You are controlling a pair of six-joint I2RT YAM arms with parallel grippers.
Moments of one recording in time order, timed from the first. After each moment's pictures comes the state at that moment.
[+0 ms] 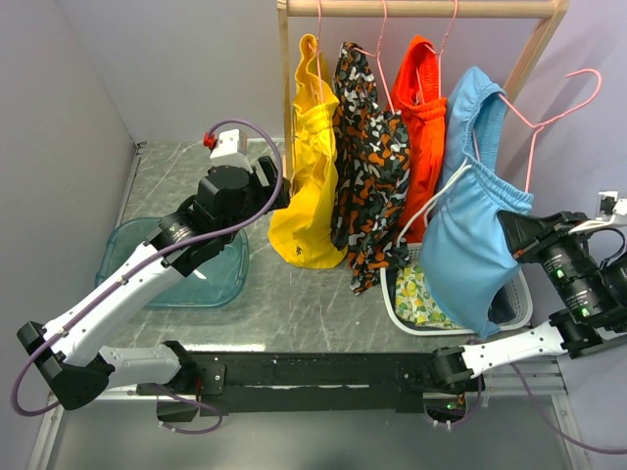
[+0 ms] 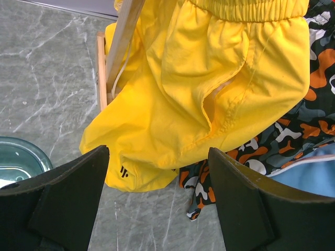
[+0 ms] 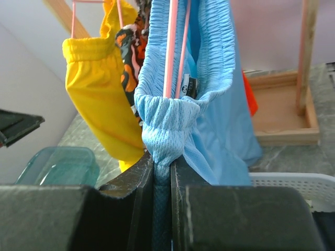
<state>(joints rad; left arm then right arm) -0.78 1.19 1.35 -0.47 -0.47 -0.61 1.77 0.32 1.26 -0.49 1.55 -0.06</state>
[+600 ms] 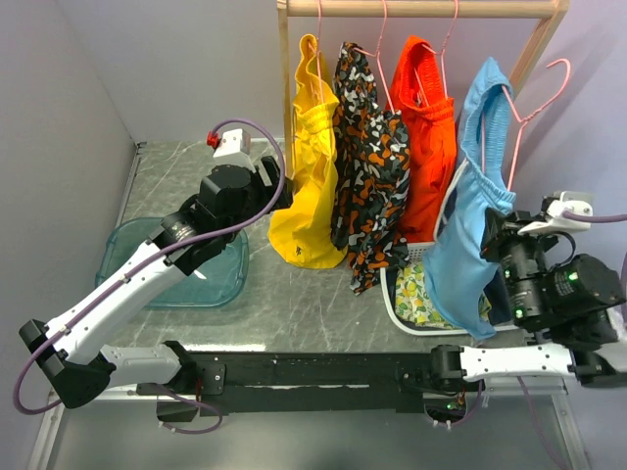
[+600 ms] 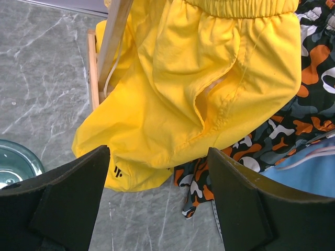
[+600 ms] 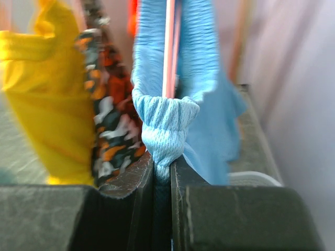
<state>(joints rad) -0.78 1.20 1.35 -0.45 -0.44 -0.61 1.50 0.57 1.27 -0.42 1.54 -0.19</state>
